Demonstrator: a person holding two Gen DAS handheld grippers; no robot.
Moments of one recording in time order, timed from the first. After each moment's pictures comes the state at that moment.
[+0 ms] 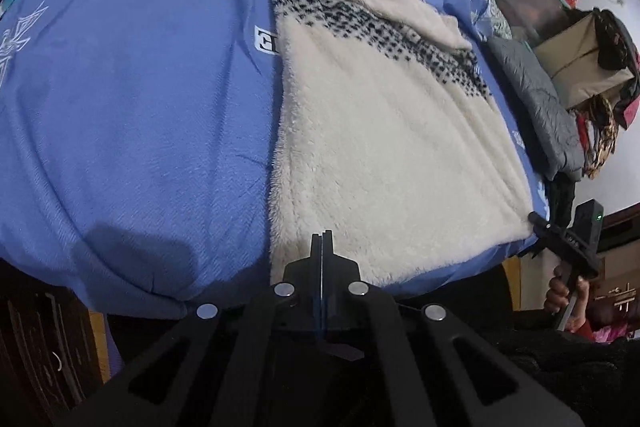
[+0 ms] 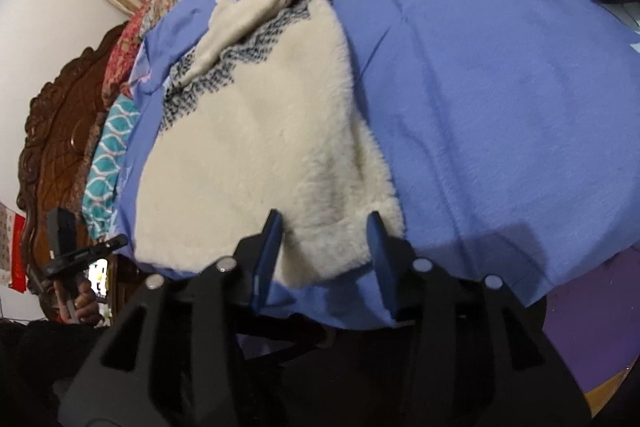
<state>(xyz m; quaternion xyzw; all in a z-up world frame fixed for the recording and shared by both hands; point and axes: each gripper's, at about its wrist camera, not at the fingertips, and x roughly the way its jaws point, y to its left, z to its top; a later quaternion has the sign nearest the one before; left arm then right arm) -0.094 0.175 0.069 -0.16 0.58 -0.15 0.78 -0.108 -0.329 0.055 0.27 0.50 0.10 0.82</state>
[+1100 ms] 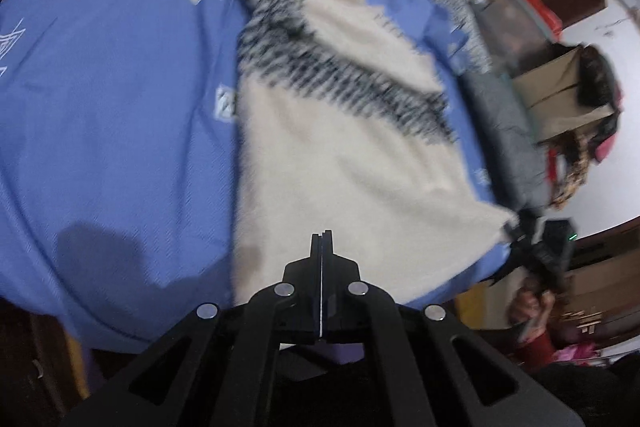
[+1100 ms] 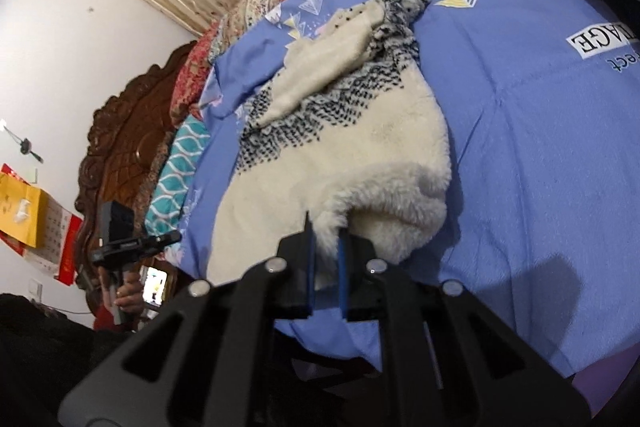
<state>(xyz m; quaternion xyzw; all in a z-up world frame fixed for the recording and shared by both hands) -0.054 0.172 0.101 -0.21 0.57 -0.17 0.77 -0.056 -0.324 0.097 0.31 0.44 0.21 0.82</state>
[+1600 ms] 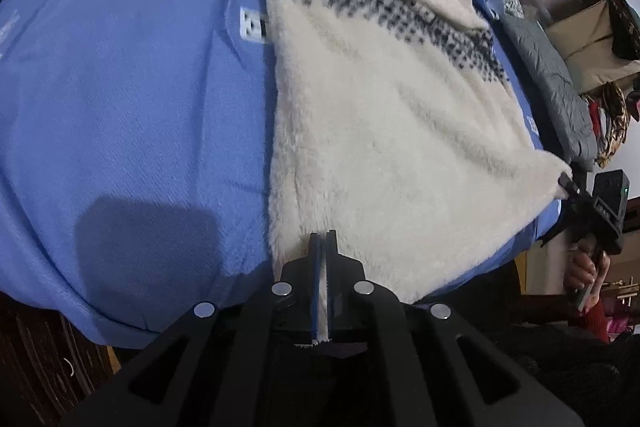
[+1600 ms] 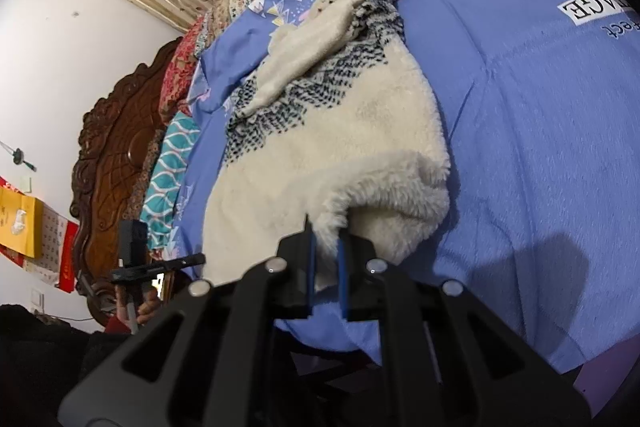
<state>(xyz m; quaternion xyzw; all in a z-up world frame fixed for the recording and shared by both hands) -0.062 0.164 0.044 -0.15 0.63 -0.16 0.75 -0.056 -0.322 0.081 0.32 0.46 0.20 0.81</state>
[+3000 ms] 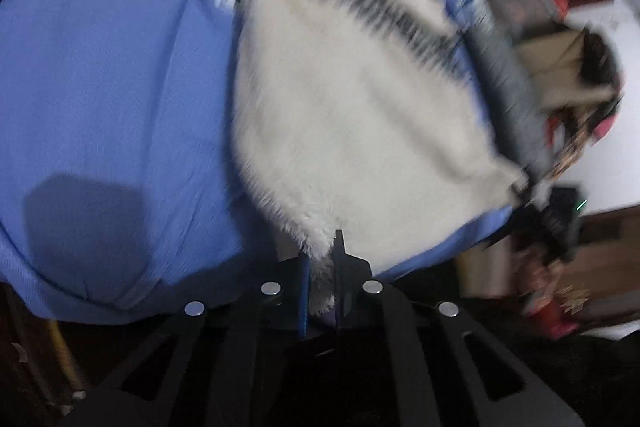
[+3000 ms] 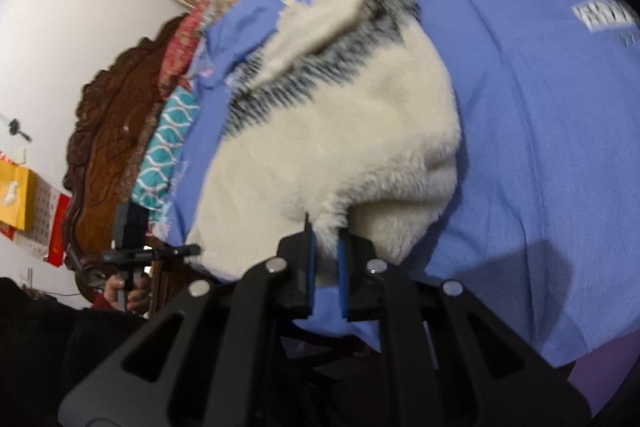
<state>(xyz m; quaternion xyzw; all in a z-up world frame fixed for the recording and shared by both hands) -0.073 0.180 0.059 -0.27 0.60 -0.23 0.72 -0.057 -0.305 0.101 0.29 0.45 0.22 0.82</state>
